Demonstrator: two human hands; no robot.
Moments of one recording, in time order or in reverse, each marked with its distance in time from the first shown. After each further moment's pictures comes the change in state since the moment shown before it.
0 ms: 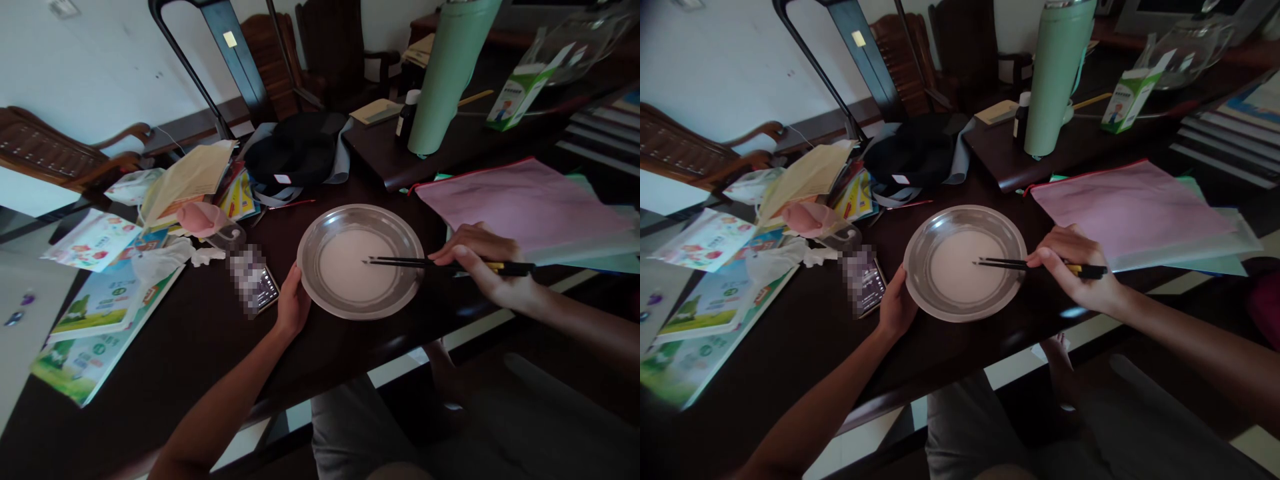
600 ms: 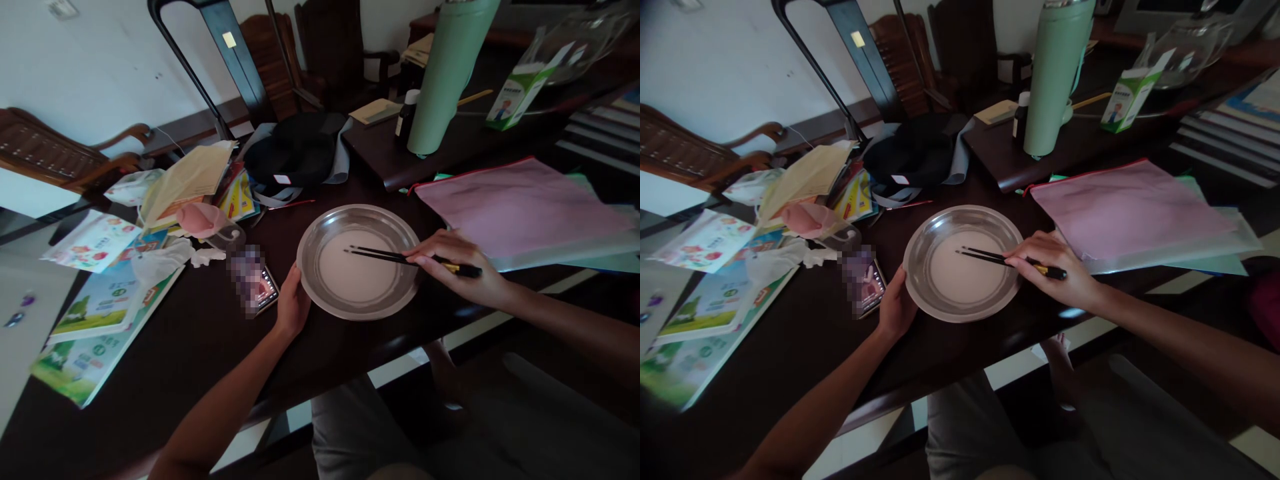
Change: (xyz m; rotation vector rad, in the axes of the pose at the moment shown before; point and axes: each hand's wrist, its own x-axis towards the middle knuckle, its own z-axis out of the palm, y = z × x) left_hand 0.000 0.000 -0.001 0.003 0.014 -0.005; right_hand 0.003 0.007 0.022 -0.045 -0.103 -0.007
